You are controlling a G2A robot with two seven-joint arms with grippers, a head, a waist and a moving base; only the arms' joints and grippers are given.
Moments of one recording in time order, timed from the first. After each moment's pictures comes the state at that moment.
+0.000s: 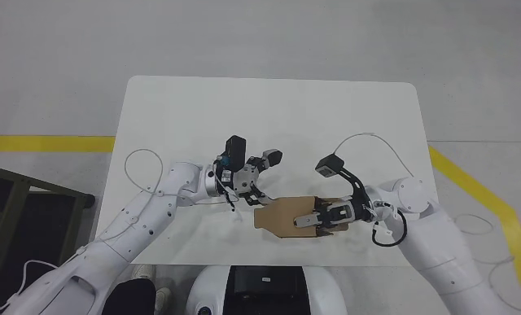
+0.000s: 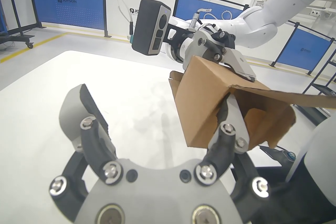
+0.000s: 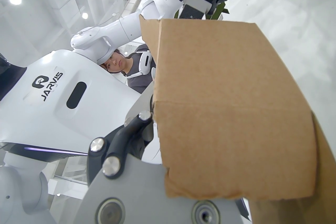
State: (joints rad) left arm 0.79 -1.07 -0.70 -1.29 1.07 -1.01 0.45; right arm -1.06 -1.03 1.10 -1.51 0.64 -0.34 1.48
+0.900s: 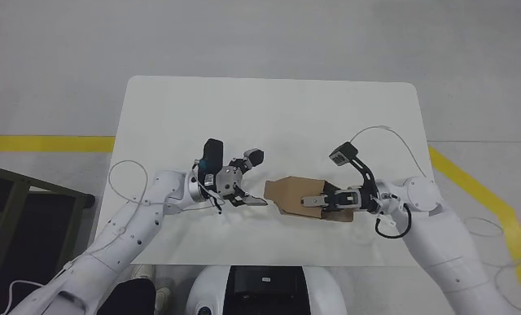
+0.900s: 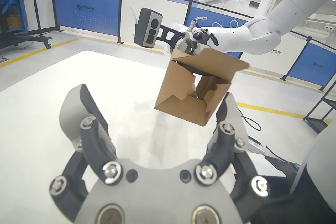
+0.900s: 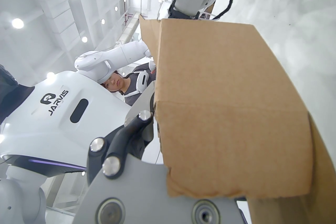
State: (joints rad) left arm 0.91 -1.02 -0.82 -1.33 1.11 -1.01 0.51; right arm -1.07 -1.03 1.16 -1.45 0.63 -0.34 1.38
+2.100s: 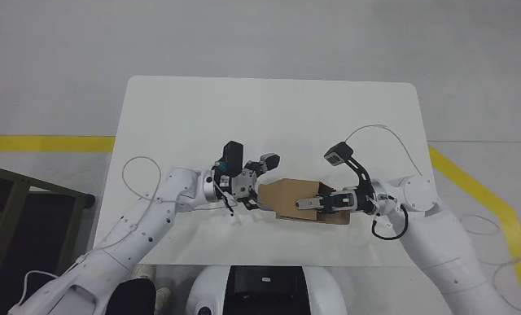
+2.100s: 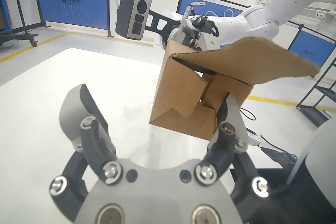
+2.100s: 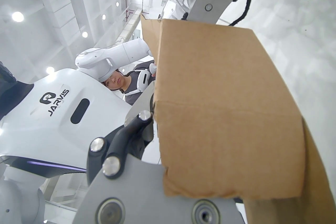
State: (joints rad) left arm 0.86 -1.07 -0.76 -1.32 1.11 -1.01 0.43; right arm -1.06 -1.03 1.14 -1.50 0.63 -0.34 1.38
